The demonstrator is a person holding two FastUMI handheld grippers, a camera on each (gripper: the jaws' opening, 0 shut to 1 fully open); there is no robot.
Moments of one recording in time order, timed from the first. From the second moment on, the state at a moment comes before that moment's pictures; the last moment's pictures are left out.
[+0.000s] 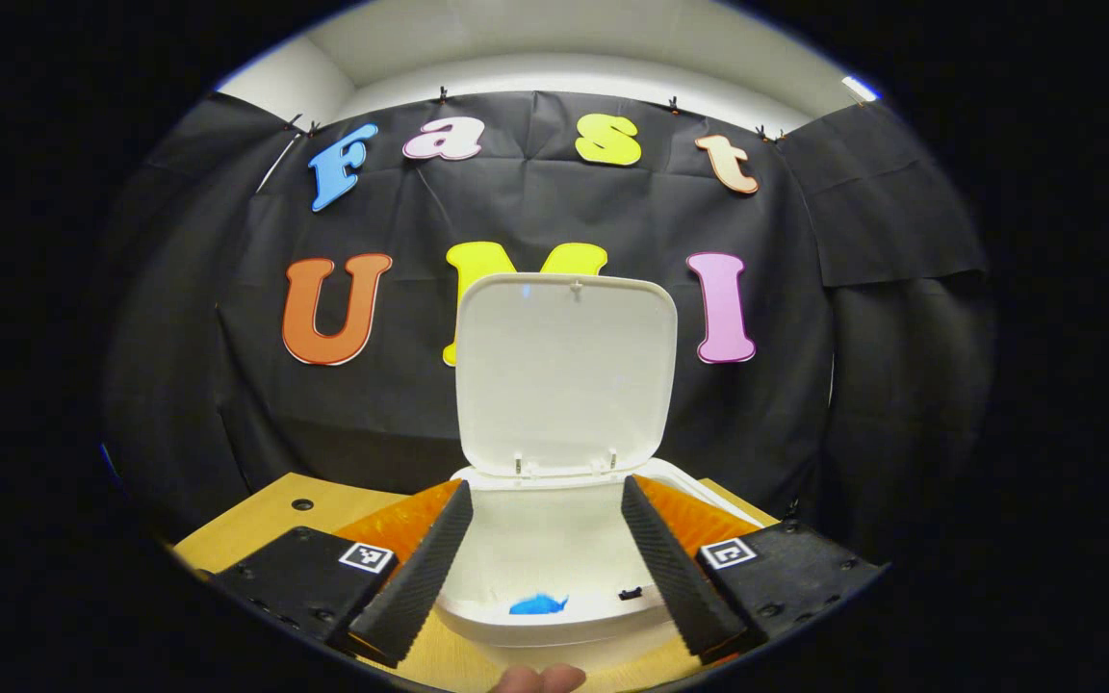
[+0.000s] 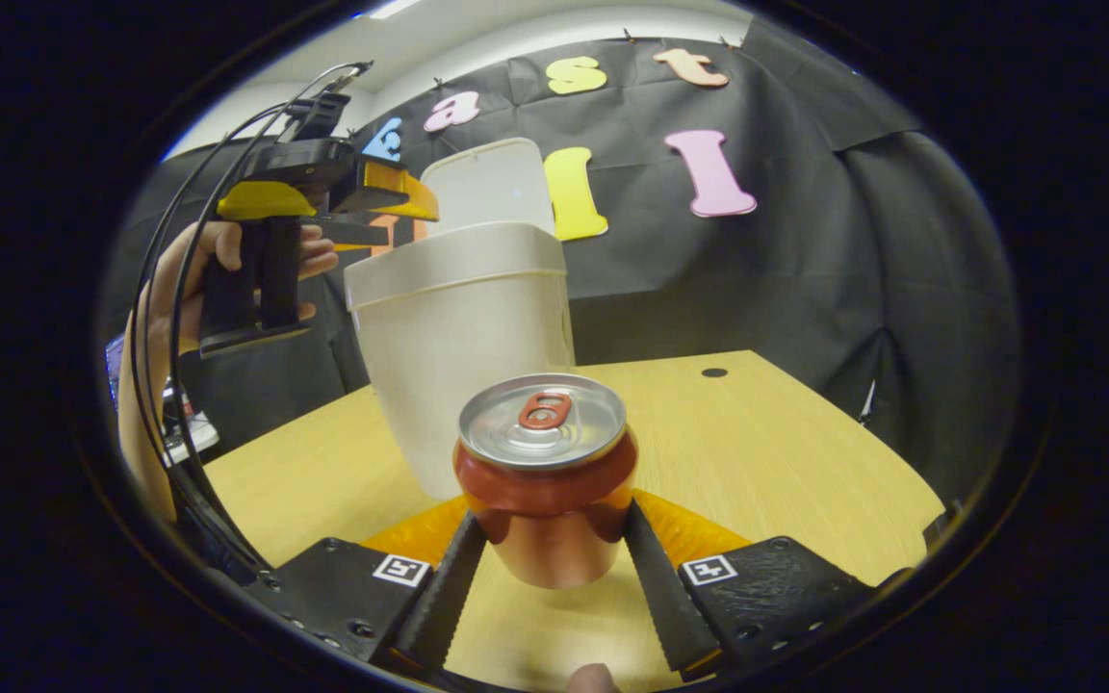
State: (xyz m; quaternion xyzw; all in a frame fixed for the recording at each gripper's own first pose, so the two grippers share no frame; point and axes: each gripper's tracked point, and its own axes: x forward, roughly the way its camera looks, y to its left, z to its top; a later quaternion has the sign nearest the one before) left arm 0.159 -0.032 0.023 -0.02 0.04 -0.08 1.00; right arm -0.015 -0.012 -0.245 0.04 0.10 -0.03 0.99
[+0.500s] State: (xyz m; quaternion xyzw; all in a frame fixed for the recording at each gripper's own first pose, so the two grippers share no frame) left arm 0.143 -0.032 0.024 -0.03 0.04 -0.08 1.00; right arm -0.022 -0.008 -0.222 0.04 0.08 -0.02 1.00
